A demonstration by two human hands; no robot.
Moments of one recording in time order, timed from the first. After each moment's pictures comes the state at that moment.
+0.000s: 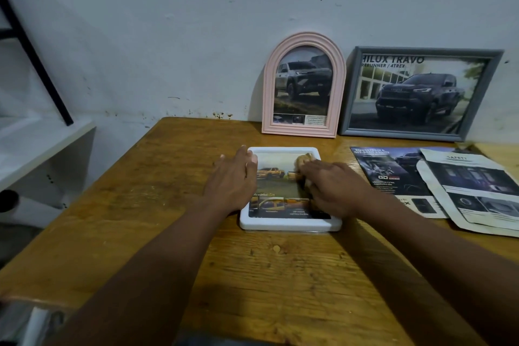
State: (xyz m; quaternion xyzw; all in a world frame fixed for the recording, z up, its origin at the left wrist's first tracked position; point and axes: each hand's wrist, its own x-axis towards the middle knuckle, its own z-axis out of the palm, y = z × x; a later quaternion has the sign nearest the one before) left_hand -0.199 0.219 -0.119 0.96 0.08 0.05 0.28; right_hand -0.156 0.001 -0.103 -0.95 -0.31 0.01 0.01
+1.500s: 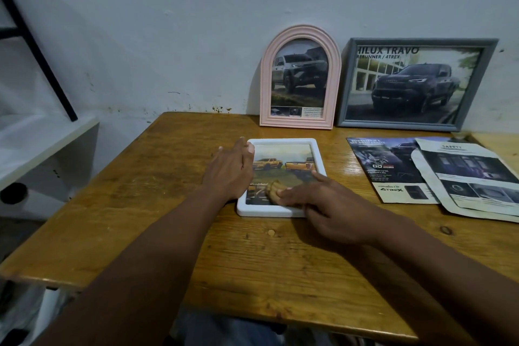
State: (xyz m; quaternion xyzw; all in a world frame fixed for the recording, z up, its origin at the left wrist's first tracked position) left_hand -0.201 0.216 -0.118 0.96 0.07 0.07 0.25; right_hand -0.218 -0.016 -0.100 -0.88 -0.43 0.06 0.19
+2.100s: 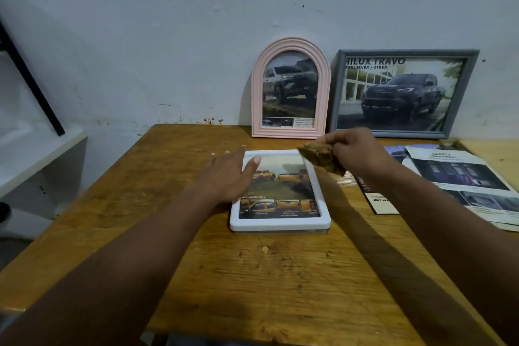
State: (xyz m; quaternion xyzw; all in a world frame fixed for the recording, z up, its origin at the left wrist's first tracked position) left_hand -0.167 0.228 -0.115 0.99 0.01 0.01 0.15; right_hand -0.149 -0.035 -0.055 -0.85 -0.08 0.04 0.53
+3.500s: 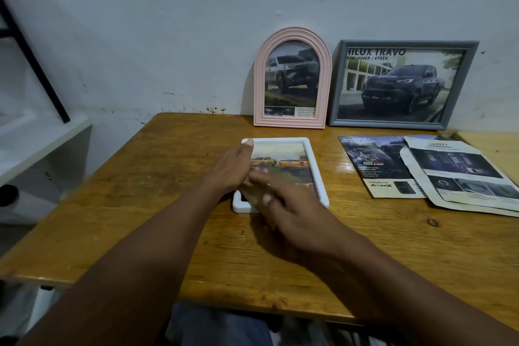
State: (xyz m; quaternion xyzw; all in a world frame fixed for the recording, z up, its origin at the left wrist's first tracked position) left_hand -0.192 0.208 -0.116 0.87 0.11 0.01 0.48; right_hand -0.261 0.029 -0.104 -0.84 -0.35 0.01 0.41
